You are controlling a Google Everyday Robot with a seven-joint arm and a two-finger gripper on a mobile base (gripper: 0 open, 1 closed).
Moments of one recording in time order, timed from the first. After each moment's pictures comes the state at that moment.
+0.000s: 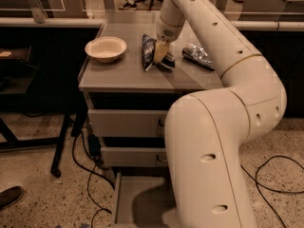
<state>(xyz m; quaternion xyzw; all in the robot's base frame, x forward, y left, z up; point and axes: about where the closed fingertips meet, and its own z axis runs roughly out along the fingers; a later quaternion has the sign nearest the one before) 0.791 -0.038 0.835 -0.66 0.73 0.00 0.18</state>
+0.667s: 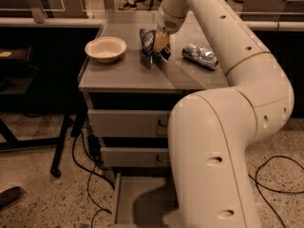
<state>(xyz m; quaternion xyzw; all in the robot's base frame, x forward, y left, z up) 0.787 -0.031 0.875 -0.66 0.71 0.01 0.22</state>
